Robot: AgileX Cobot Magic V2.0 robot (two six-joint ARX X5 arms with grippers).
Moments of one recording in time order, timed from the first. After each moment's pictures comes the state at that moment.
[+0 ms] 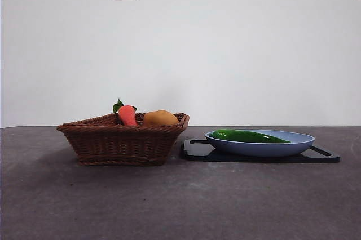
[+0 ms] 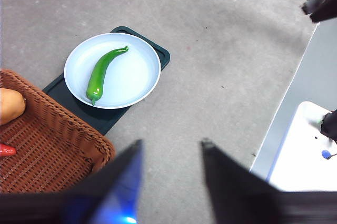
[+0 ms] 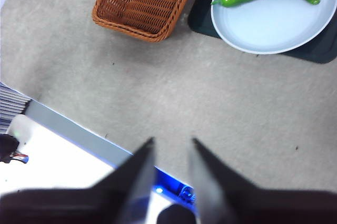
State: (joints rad) left arm -0.75 1.28 1.60 -0.98 0.21 0.08; right arm 0.22 0.98 1.43 -1.35 -0.42 -0.01
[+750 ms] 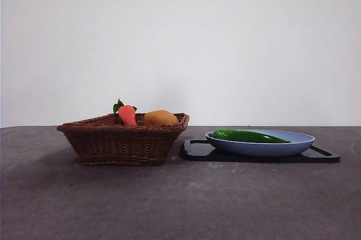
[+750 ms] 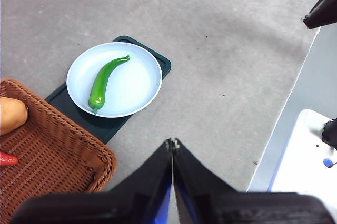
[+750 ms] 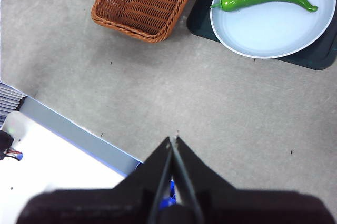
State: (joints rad) left arm -0.75 1.28 1.60 -0.95 0.21 0.08; right arm 0.22 0.98 1.43 -1.35 -0.42 -0.04
